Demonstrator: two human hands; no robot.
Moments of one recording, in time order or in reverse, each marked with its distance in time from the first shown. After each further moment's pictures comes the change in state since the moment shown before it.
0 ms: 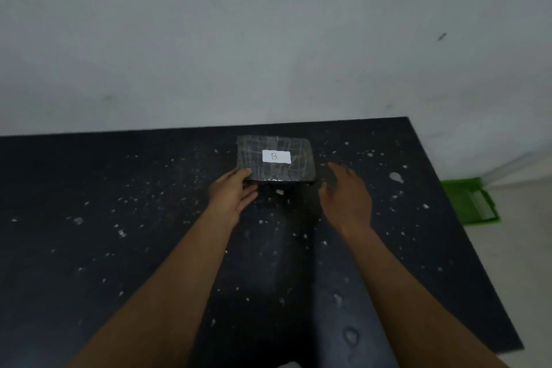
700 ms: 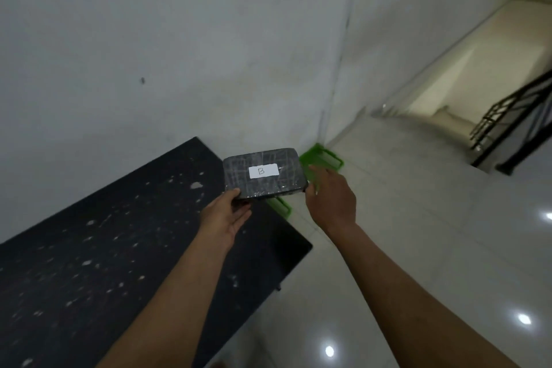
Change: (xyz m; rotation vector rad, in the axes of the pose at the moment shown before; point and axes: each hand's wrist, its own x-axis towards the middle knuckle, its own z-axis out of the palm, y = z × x) left_hand -0.242 -0.233 0.292 0.314 -0.445 -0.037; right_hand -0.162 0.328 -0.248 0.049 0.473 0.342
